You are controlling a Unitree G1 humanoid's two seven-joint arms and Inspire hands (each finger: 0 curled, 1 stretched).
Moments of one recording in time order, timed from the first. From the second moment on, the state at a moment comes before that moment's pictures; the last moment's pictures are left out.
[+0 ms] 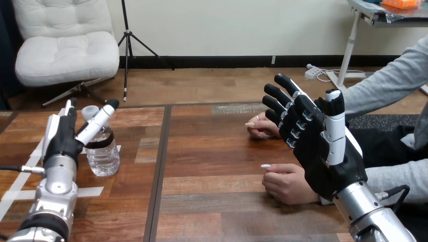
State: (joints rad) left arm -0.69 0.40 0.09 1.29 0.17 -0.29 0.13; right arm 0.01 -0.16 -0.06 -0.11 0.39 0.04 0.41
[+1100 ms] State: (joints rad) left arm -0.67 0.38 0.09 1.29 0.17 -0.29 0.12; right arm 0.01 -0.16 -0.06 -0.12 0.39 0.05 0.41
